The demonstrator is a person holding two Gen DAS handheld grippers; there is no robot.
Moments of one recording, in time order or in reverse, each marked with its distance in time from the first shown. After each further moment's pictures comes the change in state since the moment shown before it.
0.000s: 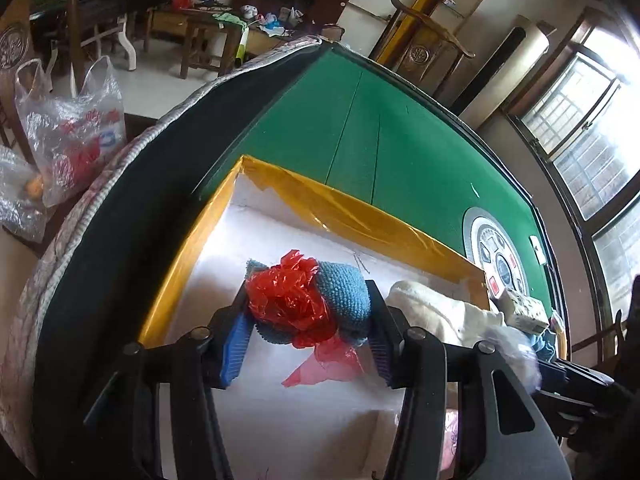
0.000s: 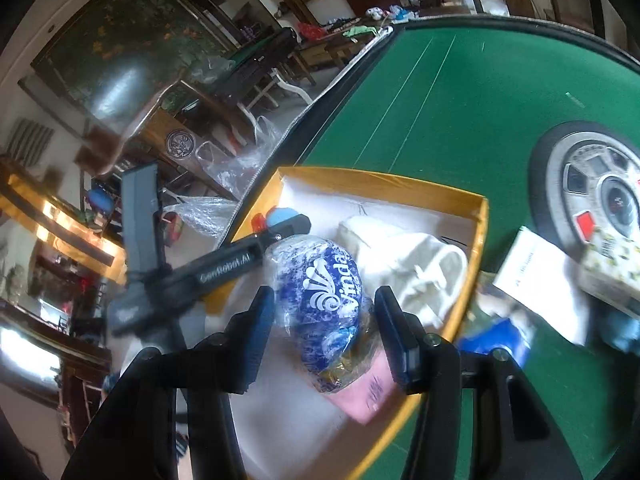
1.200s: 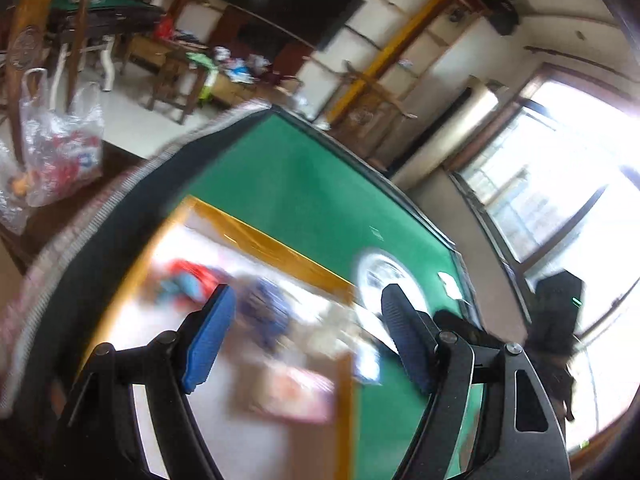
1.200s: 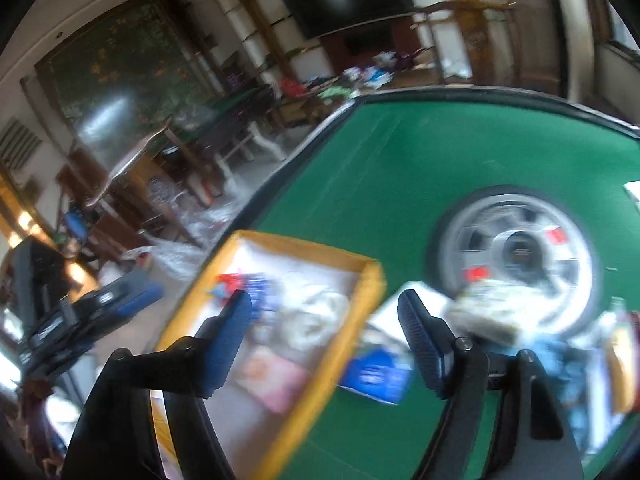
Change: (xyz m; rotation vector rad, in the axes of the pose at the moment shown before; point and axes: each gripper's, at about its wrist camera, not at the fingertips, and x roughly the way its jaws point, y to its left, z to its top) left arm -0.109 -0.021 -0.018 -0.073 -0.188 -0.207; right arm -0.115 -0.050 -0.016 -0.038 -0.242 -0.164
